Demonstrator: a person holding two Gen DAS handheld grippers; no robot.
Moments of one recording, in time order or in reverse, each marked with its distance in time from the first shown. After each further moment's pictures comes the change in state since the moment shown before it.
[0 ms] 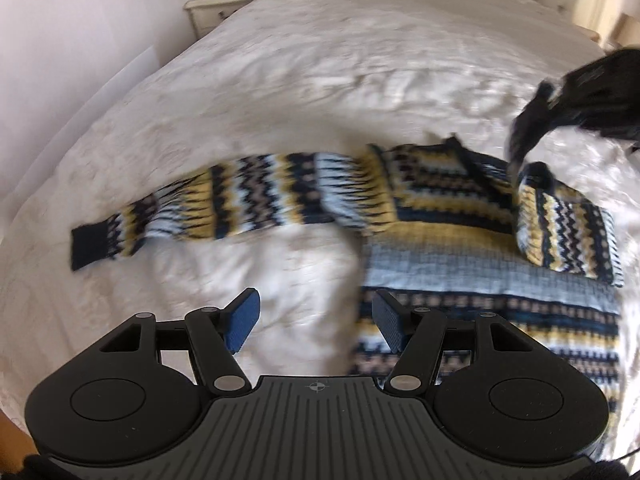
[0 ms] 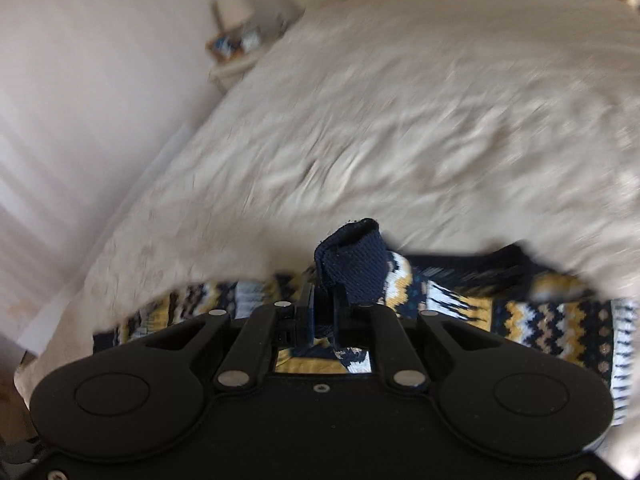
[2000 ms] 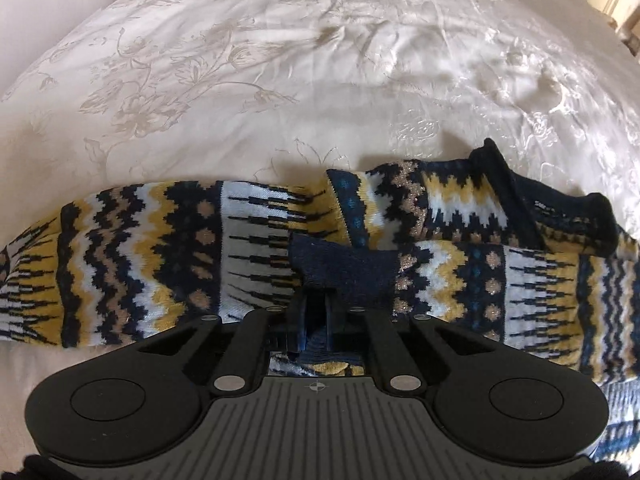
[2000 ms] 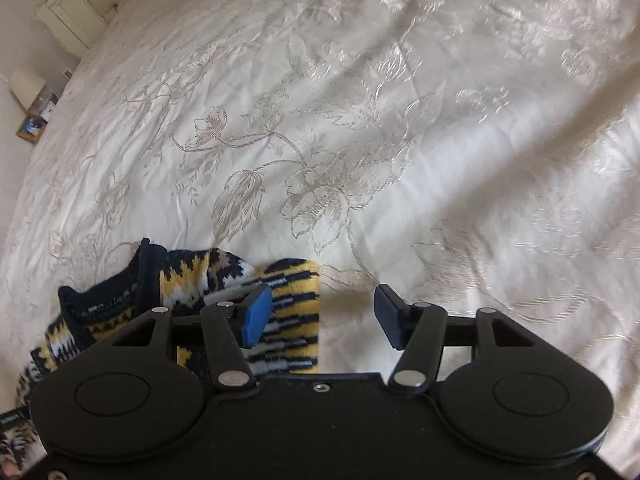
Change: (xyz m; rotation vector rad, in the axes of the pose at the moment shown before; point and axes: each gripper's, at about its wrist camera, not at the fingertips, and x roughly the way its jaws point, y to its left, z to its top) left arm 0.181 -0.065 0.089 0.007 0.133 -0.082; right arm -0.008 -0.325 -0.053 0.458 0.046 -0.259
